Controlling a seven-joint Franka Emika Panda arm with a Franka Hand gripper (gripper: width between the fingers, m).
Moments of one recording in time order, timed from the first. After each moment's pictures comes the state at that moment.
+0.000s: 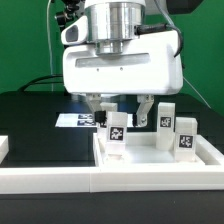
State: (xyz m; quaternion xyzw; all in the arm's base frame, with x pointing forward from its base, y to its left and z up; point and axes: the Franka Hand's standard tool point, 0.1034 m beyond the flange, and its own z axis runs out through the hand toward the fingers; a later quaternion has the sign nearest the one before) arm 0.619 -0.012 0.086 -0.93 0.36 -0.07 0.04
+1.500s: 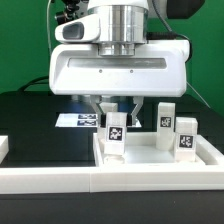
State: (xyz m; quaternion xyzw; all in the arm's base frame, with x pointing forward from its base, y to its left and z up) arm 0.617 -0.013 0.083 -0.99 0.11 -0.07 0.00
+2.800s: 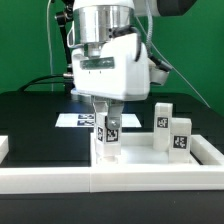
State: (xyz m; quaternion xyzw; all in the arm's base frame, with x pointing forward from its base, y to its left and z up) arm 0.619 -0.029 0.082 -0.78 0.62 -0.05 0.06
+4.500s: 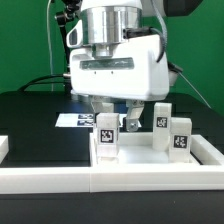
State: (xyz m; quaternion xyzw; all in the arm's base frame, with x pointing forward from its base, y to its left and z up) arm 0.620 -0.018 0.082 -0.88 0.48 -0.06 0.04
